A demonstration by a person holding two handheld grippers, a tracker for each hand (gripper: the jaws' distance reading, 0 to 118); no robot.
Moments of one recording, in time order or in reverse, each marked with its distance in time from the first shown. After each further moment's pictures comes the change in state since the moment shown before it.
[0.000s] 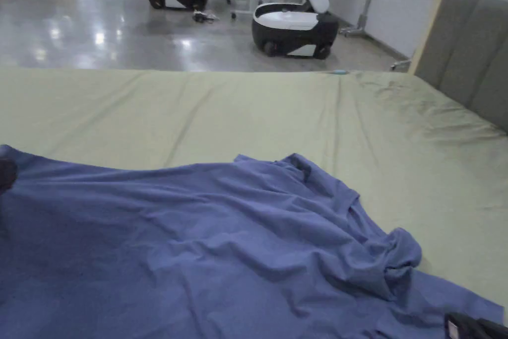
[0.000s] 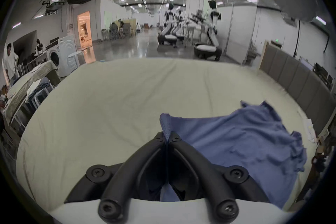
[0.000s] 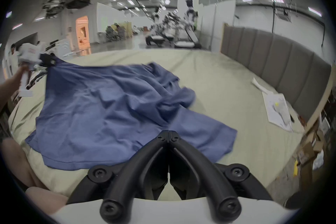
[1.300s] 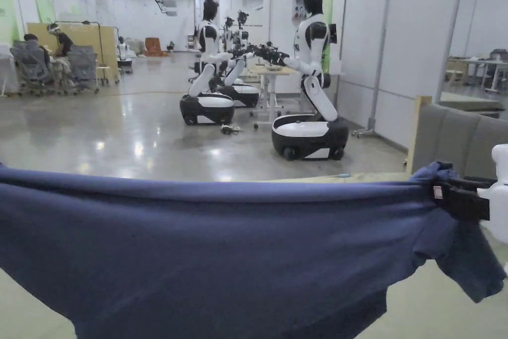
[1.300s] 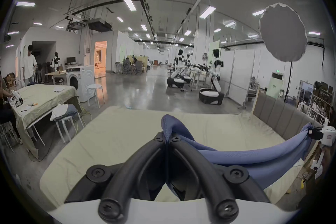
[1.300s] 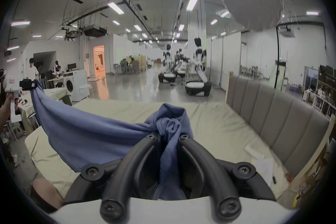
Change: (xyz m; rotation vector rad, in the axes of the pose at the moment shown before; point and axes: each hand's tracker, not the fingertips) left arm -0.057 0.095 0.298 0.349 0.076 0.050; right arm 0.042 0.225 0.143 0.425 0.158 0.076
